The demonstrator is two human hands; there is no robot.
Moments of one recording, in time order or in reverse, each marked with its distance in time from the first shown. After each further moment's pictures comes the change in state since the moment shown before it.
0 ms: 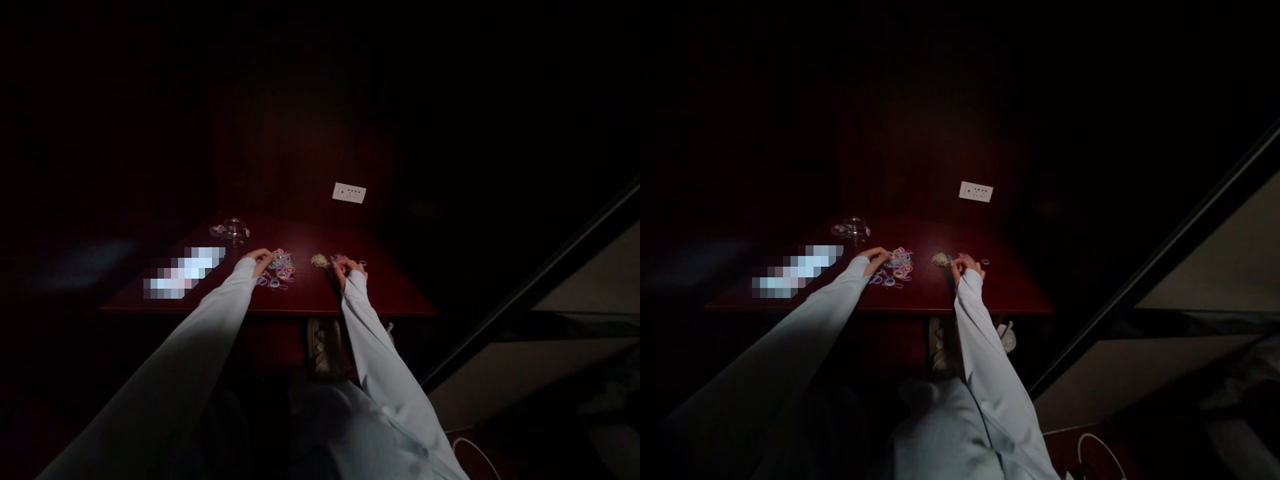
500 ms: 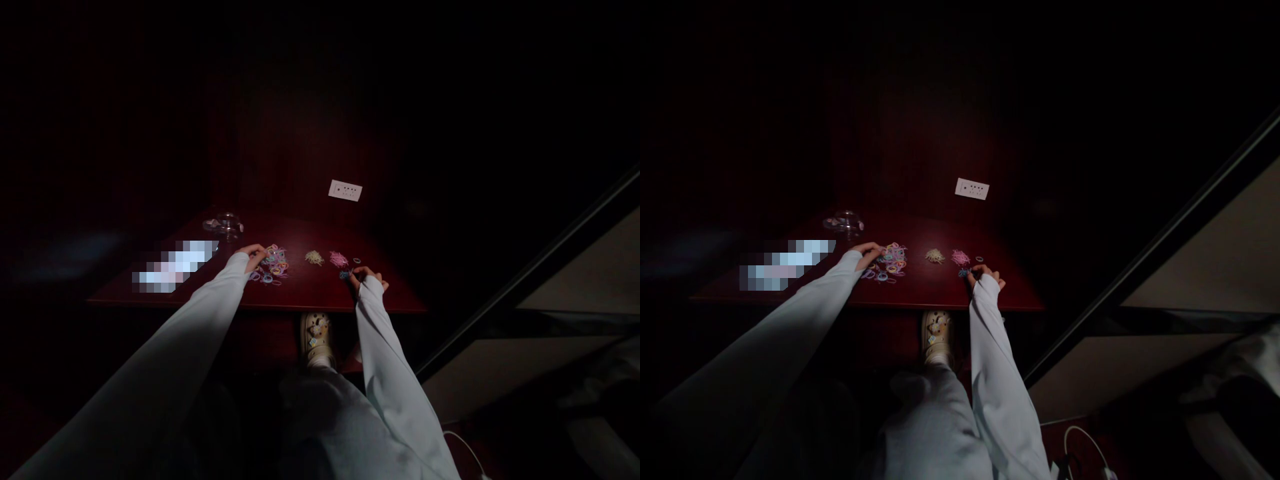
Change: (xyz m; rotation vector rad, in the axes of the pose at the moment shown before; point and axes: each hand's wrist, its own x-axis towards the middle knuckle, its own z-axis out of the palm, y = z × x) left_hand -0.001 -0.001 -0.001 -0.018 0.004 0.013; right_hand -0.007 0.047 -0.044 -0.199 -0.019 0.152
